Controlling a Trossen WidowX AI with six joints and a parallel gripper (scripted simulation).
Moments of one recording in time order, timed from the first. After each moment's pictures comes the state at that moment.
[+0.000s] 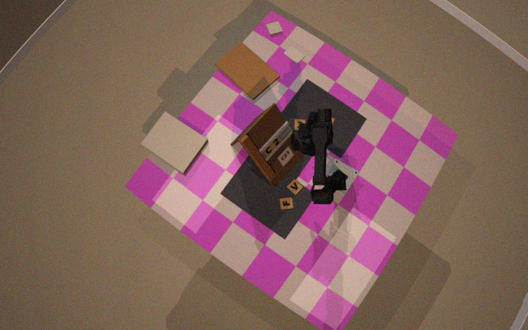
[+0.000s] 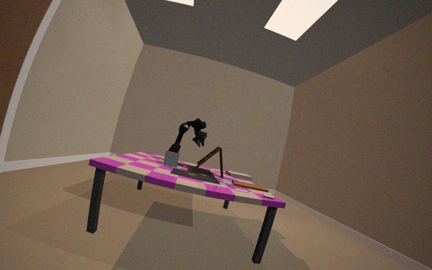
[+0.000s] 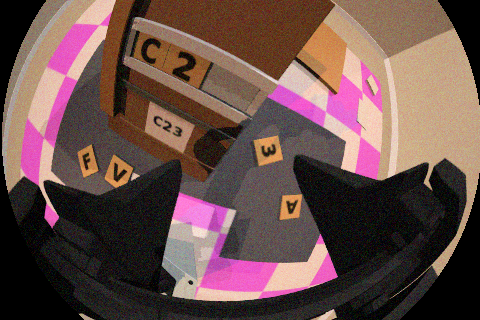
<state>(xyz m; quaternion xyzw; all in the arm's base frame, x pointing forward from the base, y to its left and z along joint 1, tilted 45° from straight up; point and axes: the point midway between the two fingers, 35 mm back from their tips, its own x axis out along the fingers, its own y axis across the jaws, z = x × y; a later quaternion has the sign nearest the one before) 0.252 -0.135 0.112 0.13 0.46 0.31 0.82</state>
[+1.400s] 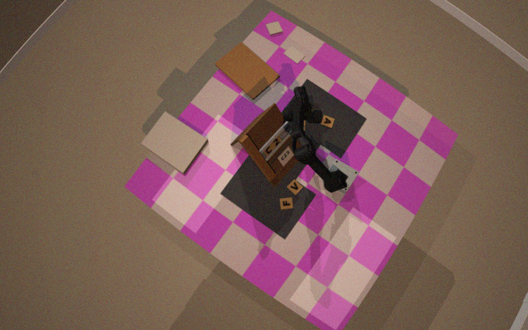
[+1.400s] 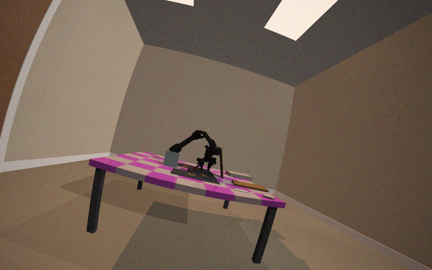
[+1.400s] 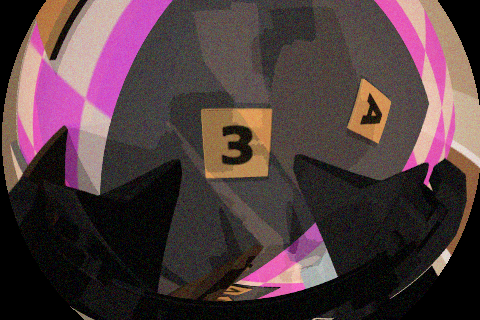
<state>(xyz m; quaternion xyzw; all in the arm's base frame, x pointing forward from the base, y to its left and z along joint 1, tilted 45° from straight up) 0.320 -0.081 -0.115 0.52 0.72 -0.09 0.44</state>
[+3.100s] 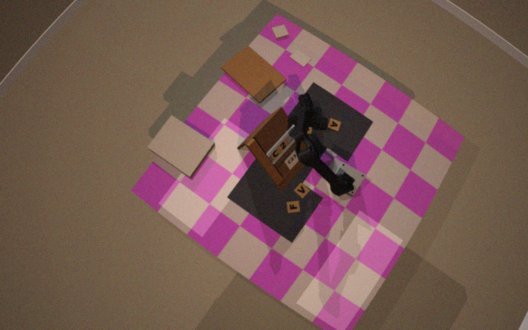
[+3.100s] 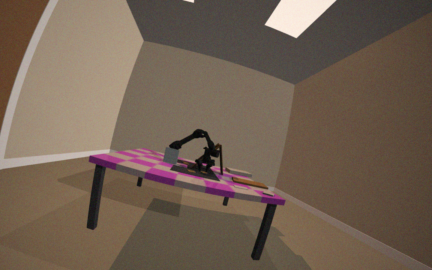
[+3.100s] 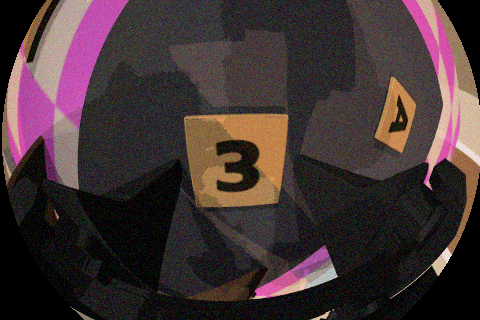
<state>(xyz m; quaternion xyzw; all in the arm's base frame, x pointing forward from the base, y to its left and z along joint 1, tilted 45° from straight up) 0.314 -0.050 -0.145 0.52 0.73 -0.09 0.43</state>
